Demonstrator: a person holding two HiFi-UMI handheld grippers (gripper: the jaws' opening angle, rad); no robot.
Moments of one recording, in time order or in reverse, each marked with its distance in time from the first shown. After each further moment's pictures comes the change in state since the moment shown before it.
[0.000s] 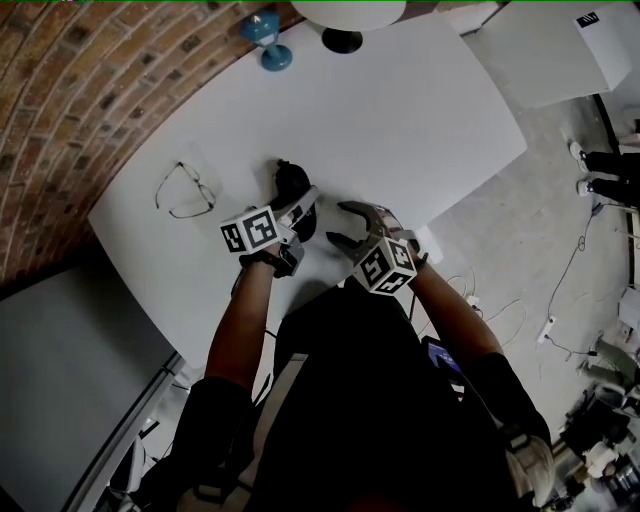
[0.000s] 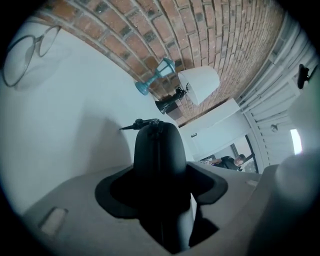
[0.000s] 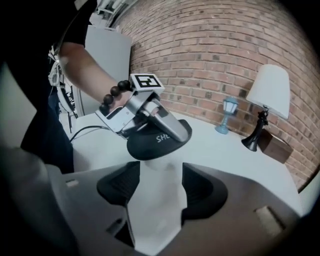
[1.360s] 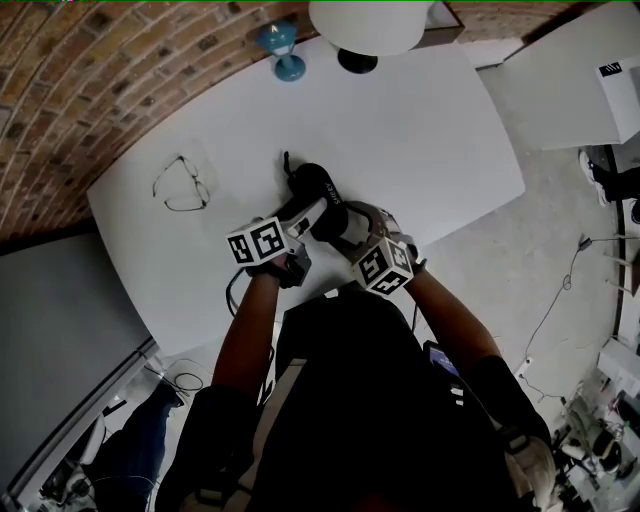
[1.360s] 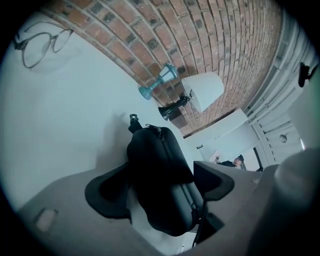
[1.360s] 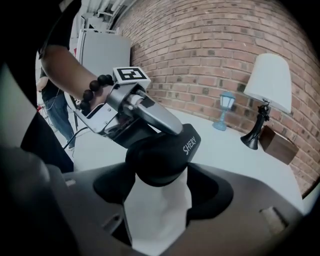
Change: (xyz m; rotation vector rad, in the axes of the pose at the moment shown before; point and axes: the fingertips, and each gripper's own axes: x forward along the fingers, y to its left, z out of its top) left arm 0.023 -0.024 -0.003 -0.086 -0.135 0.065; right arm -0.011 -0.046 -0.019 -0.011 0.019 0.074
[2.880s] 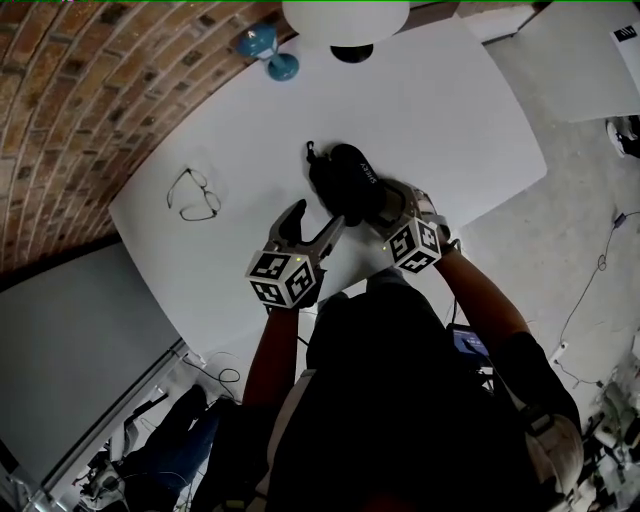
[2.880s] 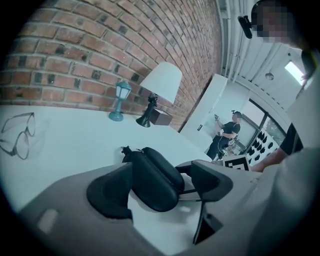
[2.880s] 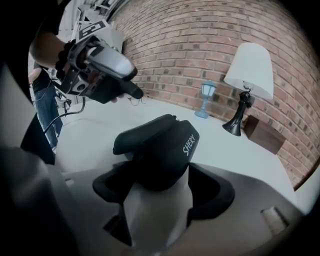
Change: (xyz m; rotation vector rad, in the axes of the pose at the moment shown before) left arm -0.016 -0.071 0.005 0.530 -0.026 0.121; right arm -0.006 -0.062 -0.063 0.005 0.035 -0.104
